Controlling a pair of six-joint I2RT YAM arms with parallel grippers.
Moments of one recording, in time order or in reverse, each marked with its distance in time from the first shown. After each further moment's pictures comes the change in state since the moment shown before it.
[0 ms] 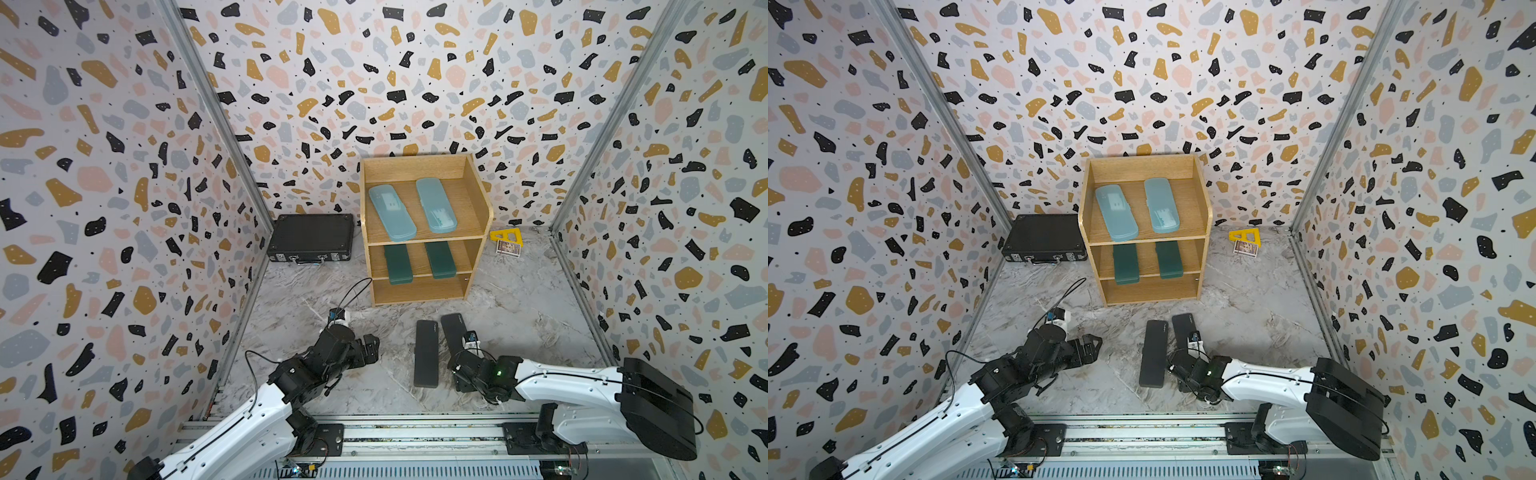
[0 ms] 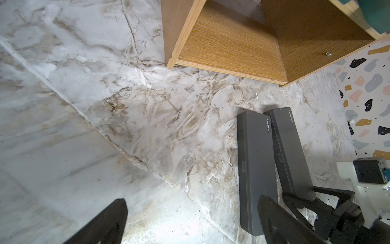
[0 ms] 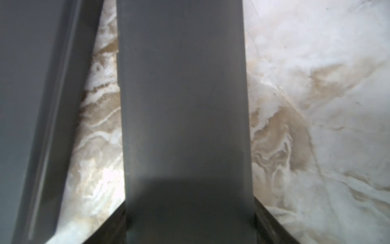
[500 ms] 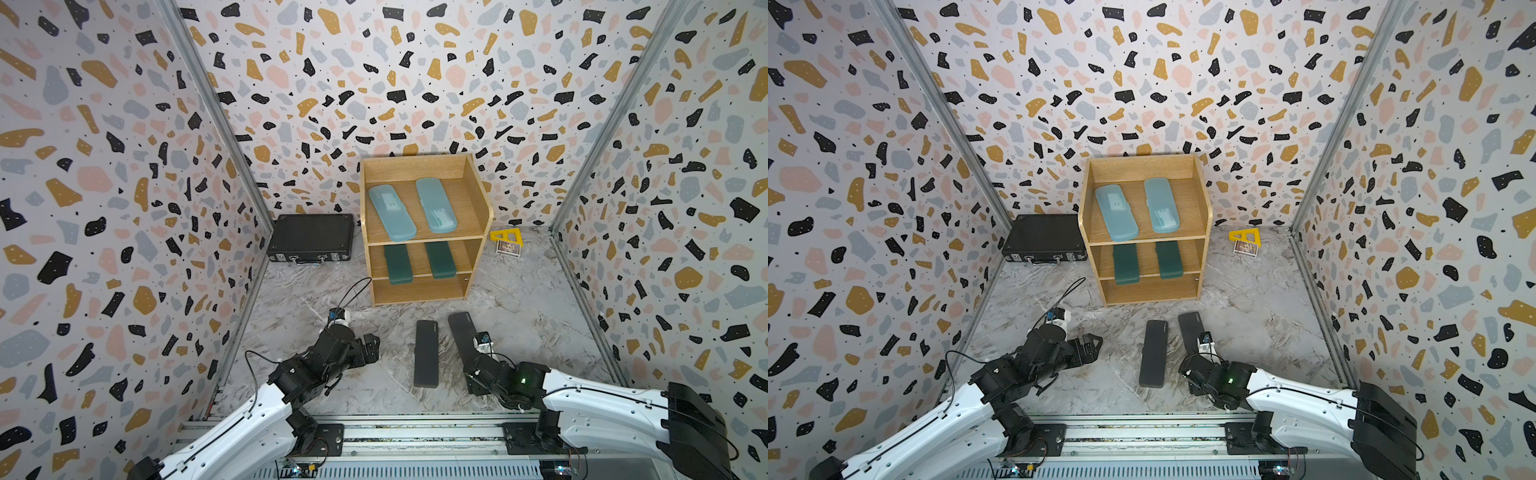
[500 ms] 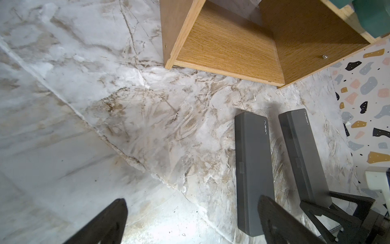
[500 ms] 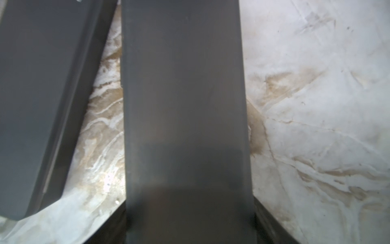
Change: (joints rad) left arm -0.001 0.001 -0.003 0.011 0.003 -0.013; right arm 0.000 -0.224 -0.028 -0.110 0.022 -0.068
